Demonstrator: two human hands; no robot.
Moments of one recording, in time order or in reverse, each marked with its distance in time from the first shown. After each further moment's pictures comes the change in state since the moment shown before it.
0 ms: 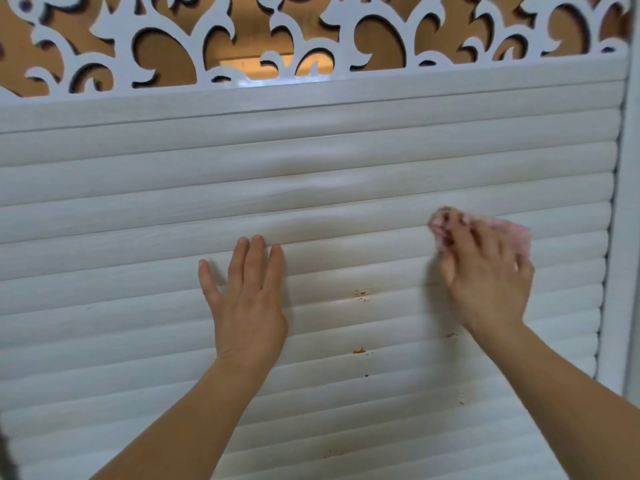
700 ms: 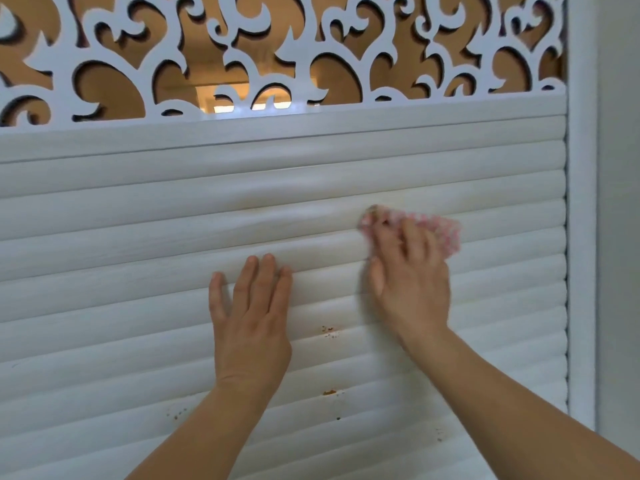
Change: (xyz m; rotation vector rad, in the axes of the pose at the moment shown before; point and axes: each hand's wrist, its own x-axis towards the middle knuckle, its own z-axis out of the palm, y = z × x) left_hand 0.023 0.041 0.016 -0.068 0.211 0.179; right_hand 0.028 -0.043 0.001 0.177 0.210 -0.149
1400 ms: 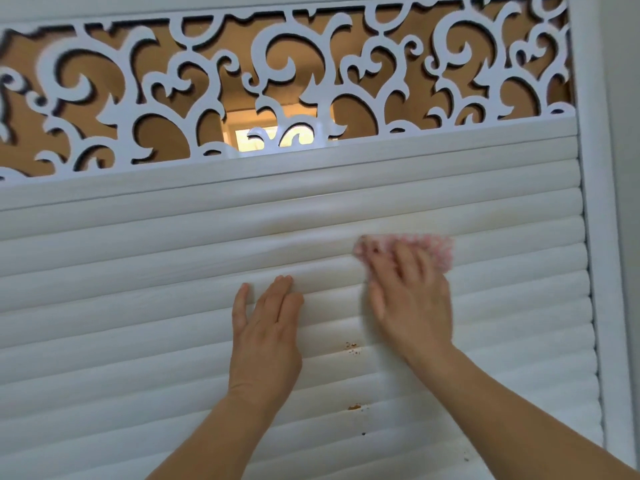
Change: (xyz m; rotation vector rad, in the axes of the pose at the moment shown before) left_hand 0.012 -0.014 -0.024 -0.171 -0.052 -0.003; right_hand -0.001 -0.021 -0.007 0.023 -0.073 -0.048
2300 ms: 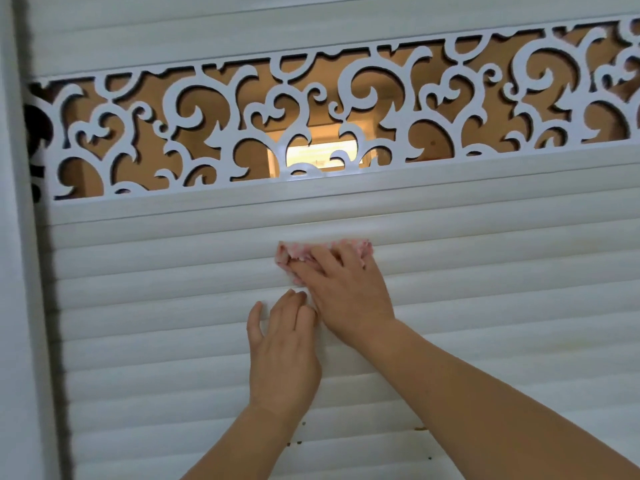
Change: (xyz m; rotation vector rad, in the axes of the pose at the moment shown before) left_hand -0.011 -0.052 -0.036 0.056 -0.069 -0.161; right_hand 0.047 -0.145 0.016 0.073 -0.006 -0.483
